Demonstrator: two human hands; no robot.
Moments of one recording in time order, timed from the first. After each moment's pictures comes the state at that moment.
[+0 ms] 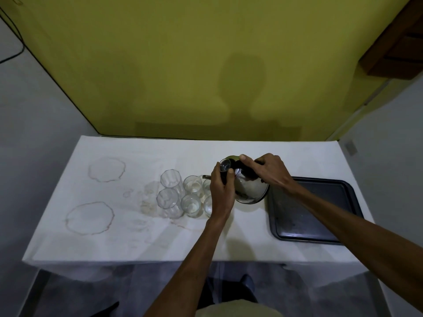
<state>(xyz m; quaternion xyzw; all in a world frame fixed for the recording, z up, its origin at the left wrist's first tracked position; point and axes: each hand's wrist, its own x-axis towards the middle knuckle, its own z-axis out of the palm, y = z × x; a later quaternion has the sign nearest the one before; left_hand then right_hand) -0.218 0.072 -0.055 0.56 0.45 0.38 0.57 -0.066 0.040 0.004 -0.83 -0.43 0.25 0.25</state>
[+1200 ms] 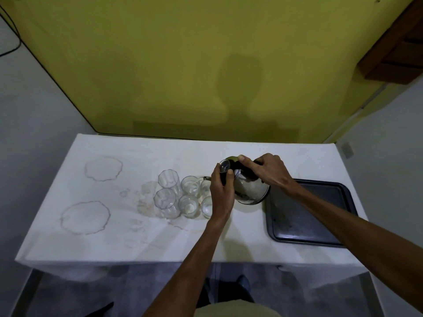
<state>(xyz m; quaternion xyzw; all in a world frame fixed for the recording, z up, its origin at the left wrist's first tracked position) -0.211 0.071 -0.061 0.54 0.47 0.40 0.58 -0.068 0.041 0.022 -0.83 -0.44 0.25 0.23</state>
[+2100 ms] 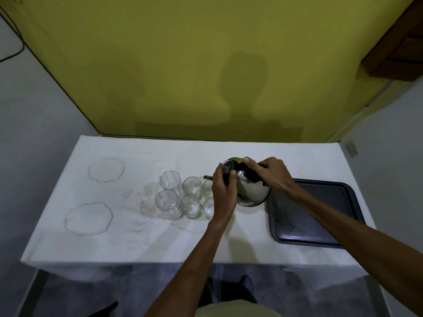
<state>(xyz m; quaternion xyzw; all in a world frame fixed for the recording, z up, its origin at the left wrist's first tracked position) -0.212 0.068 -0.047 0.56 0.47 0.37 0.57 -0.058 0.036 -0.004 -0.82 -0.41 0.28 0.28</state>
